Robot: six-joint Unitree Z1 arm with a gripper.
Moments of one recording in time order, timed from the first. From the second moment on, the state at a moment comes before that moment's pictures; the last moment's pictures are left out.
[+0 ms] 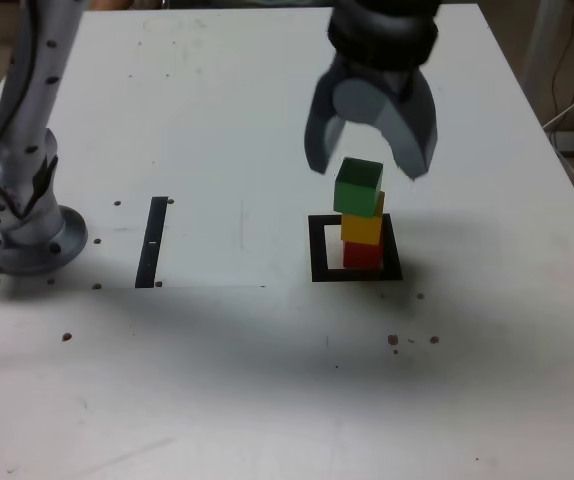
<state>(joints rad) -0.09 2.06 -1.90 1.60 0.08 0.25</state>
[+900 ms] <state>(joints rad) -0.03 1.76 -1.59 1.58 0.09 0.21</state>
